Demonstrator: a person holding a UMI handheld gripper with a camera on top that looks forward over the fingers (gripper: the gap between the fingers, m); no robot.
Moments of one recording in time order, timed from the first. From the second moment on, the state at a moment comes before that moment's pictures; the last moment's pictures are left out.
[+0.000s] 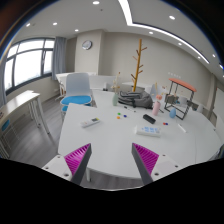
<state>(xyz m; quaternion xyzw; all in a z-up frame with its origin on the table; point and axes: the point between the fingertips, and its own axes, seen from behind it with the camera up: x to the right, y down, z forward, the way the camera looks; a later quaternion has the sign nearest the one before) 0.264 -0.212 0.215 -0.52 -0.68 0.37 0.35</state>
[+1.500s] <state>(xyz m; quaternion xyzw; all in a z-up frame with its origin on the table) -0.063 0.091 0.047 -0.61 -0.57 0.38 0.40</state>
